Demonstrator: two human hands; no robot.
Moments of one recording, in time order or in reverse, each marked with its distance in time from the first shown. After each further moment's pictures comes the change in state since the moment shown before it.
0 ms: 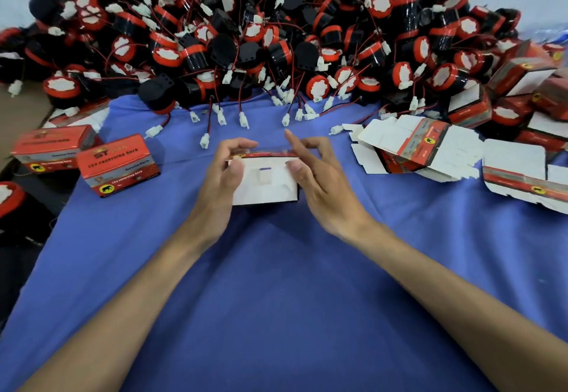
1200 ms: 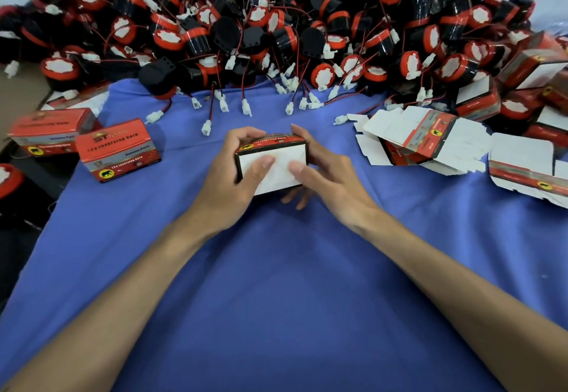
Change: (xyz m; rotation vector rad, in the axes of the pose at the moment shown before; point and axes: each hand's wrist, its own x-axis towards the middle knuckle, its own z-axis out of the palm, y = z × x) left_hand 0.000 -0.002 0.003 0.236 -0.001 0.034; right_hand -0.007 0.003 -0.004 0.485 -0.139 0.144
